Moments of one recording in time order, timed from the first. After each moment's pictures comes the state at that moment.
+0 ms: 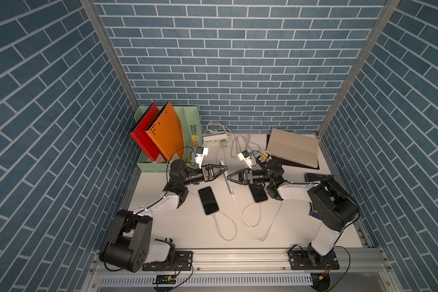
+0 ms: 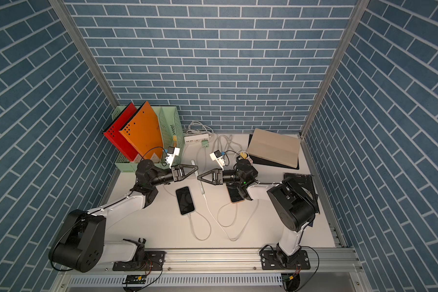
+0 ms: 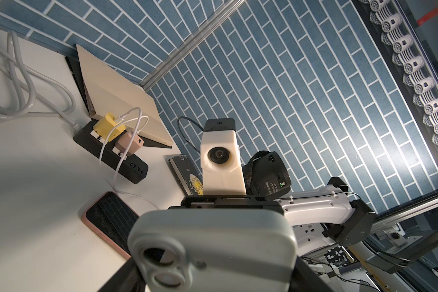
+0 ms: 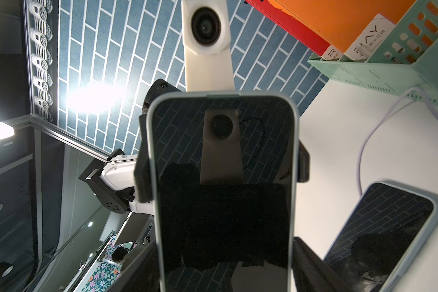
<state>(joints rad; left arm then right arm) -0.28 1.35 0.61 0.76 0.98 -0.97 0.67 1.77 0.83 1.10 -1.08 1.17</state>
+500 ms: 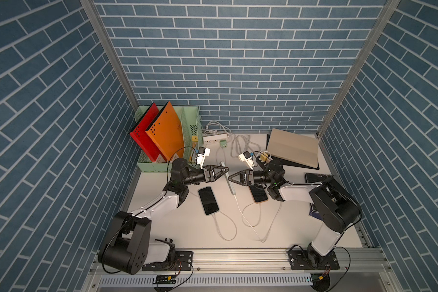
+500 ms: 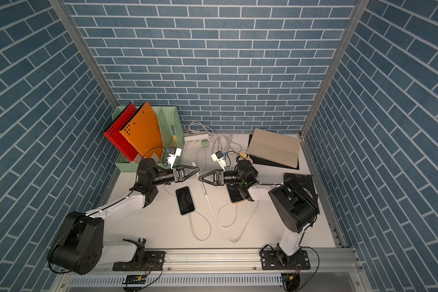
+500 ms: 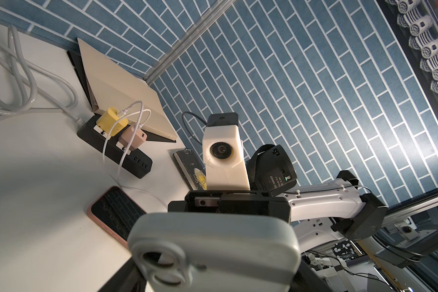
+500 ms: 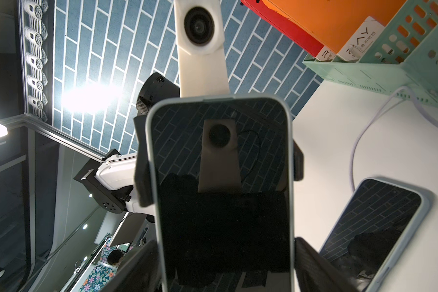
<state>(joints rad) -0.29 1.33 0.63 0.65 0.97 -0.88 0.66 1.74 0.79 1.07 -1.08 1.12</state>
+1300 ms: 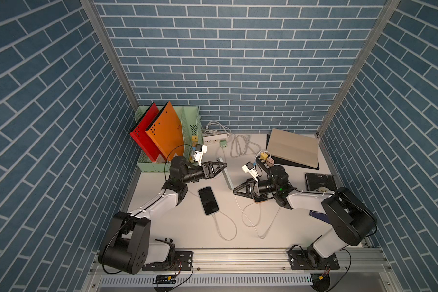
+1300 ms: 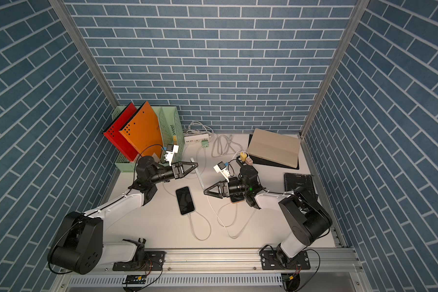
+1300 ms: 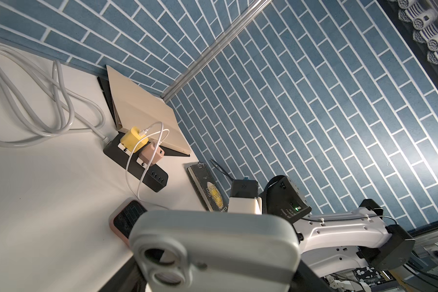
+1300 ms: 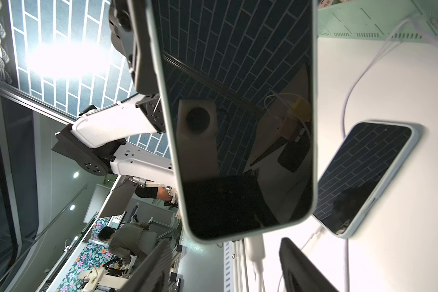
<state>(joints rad) -0.27 1.33 0.67 0.60 0.90 -0.86 0.66 1.59 0.65 0.80 -1.14 0.87</state>
